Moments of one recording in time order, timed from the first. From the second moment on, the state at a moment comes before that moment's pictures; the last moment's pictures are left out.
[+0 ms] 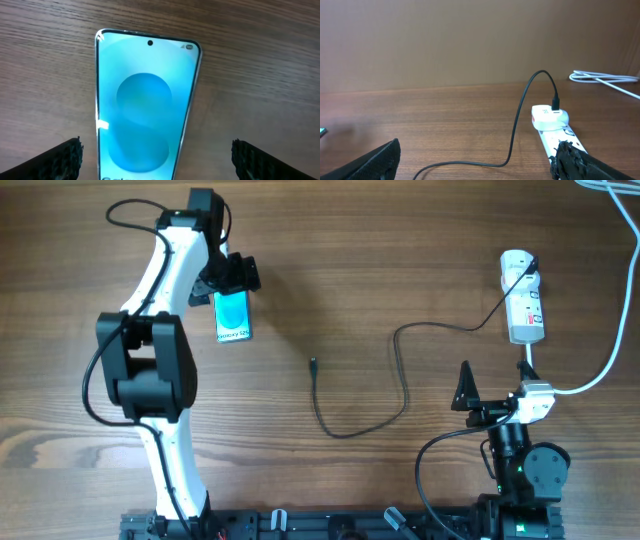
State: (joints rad) left arm -0.08 2.25 1.86 -1.09 0.05 -0.32; right arm -0.07 0.02 0.01 0.00 -0.11 0.07
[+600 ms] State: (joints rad) left arm -0.08 2.26 1.72 -0.91 -0.04 -0.33; right arm -0.07 0.02 0.01 0.00 -0.11 0.07
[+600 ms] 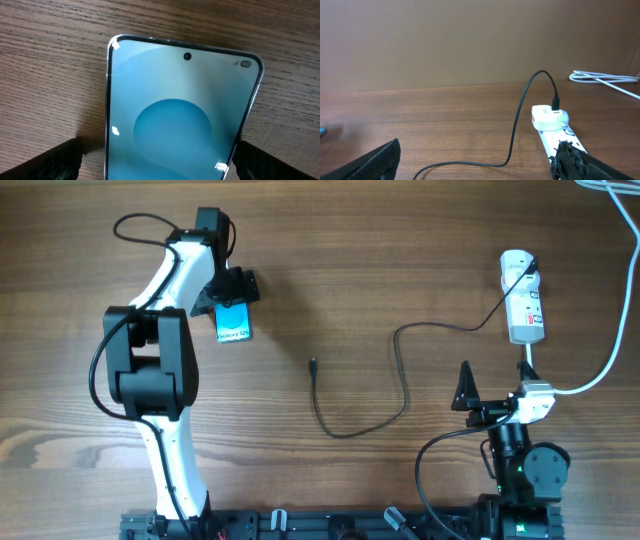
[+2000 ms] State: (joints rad) left arm -0.09 2.15 1.51 -0.82 -0.06 -0.52; right arm -0.07 0.02 0.01 0.00 -0.11 0.07
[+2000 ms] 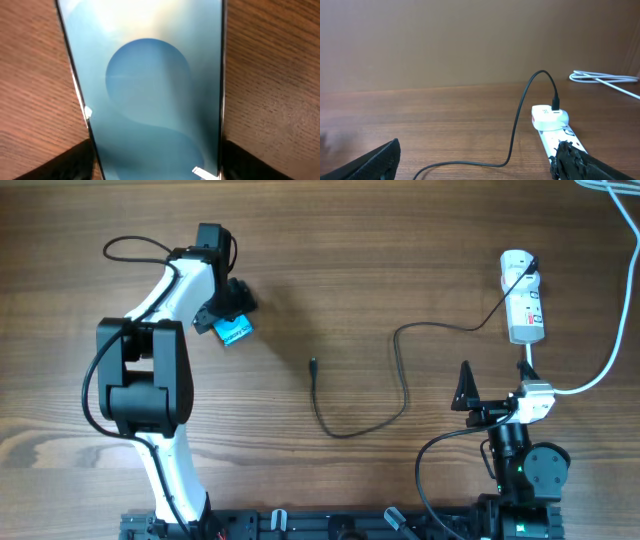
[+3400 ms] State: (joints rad) left arm -0.40 2.15 1.51 -0.91 -0.01 -0.55; right arm -0.07 0.02 0.01 0.00 -0.11 0.07
